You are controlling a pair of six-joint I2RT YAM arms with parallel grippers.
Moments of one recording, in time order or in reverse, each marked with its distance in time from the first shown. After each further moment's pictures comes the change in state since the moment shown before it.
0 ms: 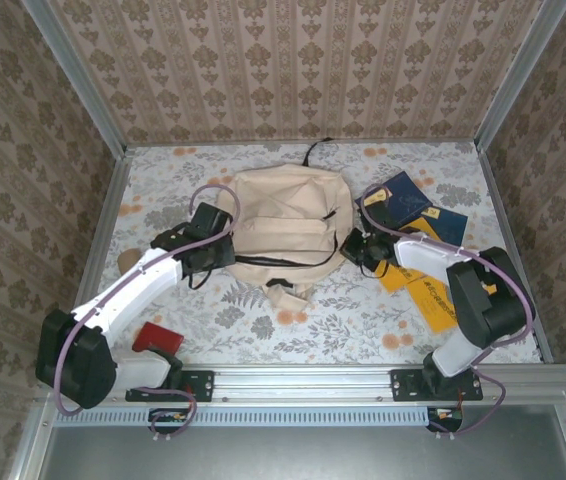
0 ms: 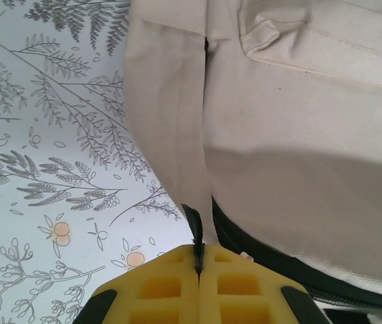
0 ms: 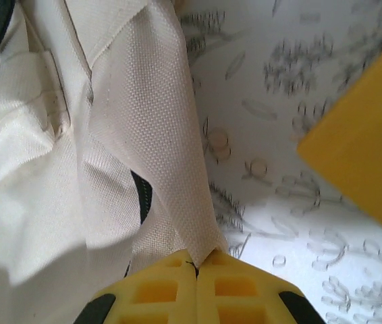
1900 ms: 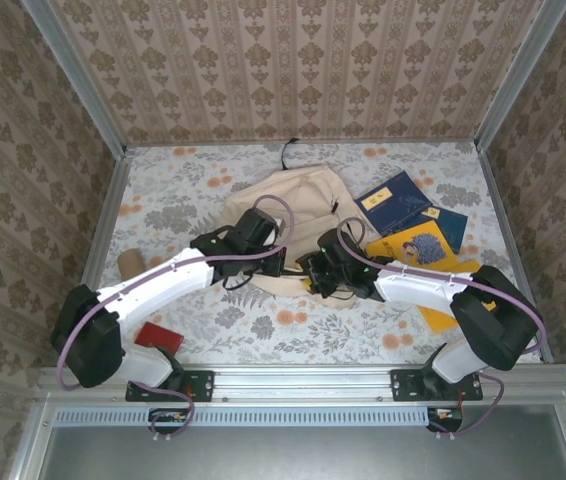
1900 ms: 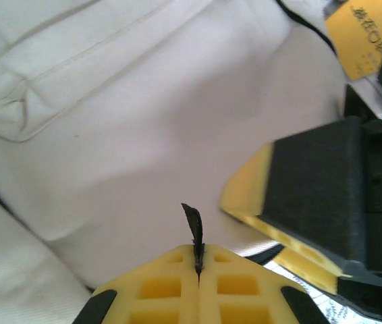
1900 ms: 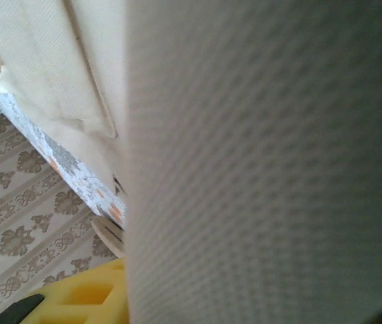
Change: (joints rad) left arm -0.275 0.122 0.087 0.154 0.176 0.100; right arm 0.383 -0.121 -0.132 0.255 0.026 0.850
